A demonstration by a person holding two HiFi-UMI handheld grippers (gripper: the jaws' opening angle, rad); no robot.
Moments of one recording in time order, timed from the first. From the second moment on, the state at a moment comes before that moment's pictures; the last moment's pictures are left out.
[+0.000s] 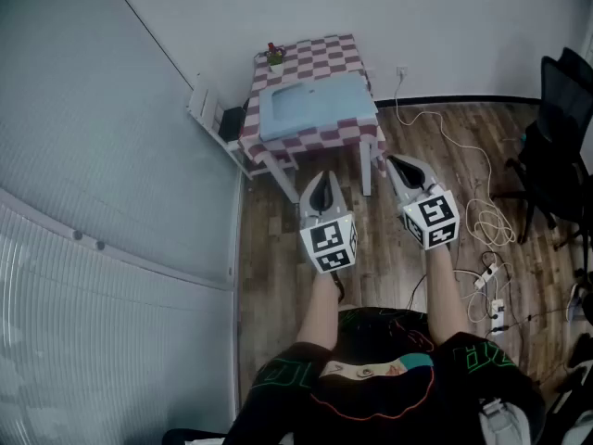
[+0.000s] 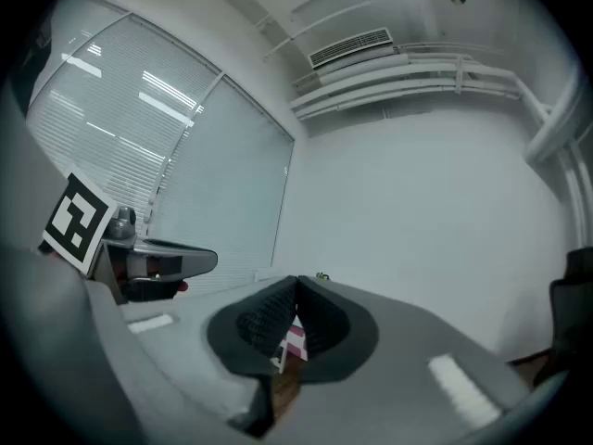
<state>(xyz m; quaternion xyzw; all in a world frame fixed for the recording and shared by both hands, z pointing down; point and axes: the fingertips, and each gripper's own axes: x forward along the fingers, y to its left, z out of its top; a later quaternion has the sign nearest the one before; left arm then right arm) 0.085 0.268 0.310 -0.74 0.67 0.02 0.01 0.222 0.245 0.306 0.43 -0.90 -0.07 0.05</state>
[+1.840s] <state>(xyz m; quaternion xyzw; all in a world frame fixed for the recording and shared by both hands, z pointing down) -0.025 -0.006 0.447 -0.71 0.69 -0.04 -0.12 0.134 -0.036 0.429 0.42 -0.90 0.06 0.14</state>
